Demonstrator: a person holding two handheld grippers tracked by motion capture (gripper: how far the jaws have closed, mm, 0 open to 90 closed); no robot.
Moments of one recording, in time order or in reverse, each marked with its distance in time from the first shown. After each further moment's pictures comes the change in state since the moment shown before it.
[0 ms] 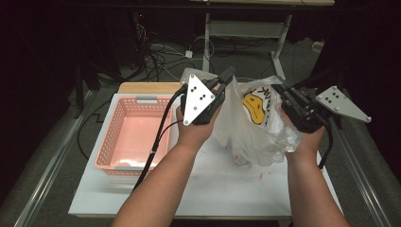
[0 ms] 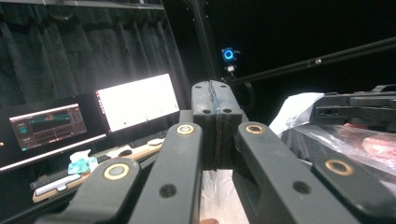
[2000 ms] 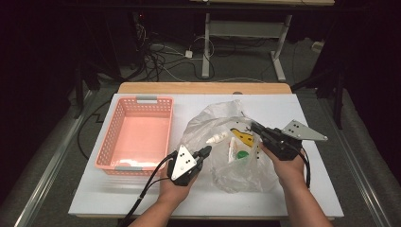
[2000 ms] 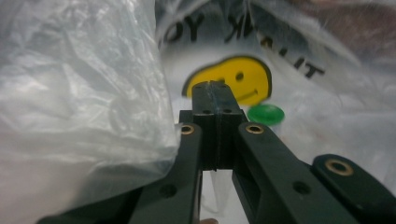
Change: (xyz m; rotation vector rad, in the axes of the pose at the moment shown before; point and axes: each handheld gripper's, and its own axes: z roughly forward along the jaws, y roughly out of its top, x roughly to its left) left arm -0.045 -0.143 -0.098 0.423 -0.114 -0.132; right arm 0.006 -0.109 -0.014 0.341 0.141 0.033
